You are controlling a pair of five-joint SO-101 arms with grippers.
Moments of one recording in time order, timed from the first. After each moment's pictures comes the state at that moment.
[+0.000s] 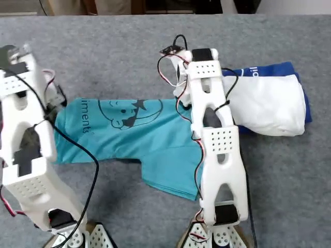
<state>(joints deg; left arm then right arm) -21.6 17.5 -9.8 75.4 0.8 -10.3 60.4 -61.2 101.2 20.4</state>
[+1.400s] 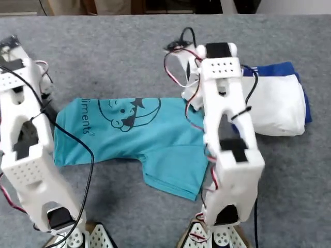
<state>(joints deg) -25.1 26.5 -22.5 72.6 2.9 -10.4 22.1 -25.5 101.1 25.5</state>
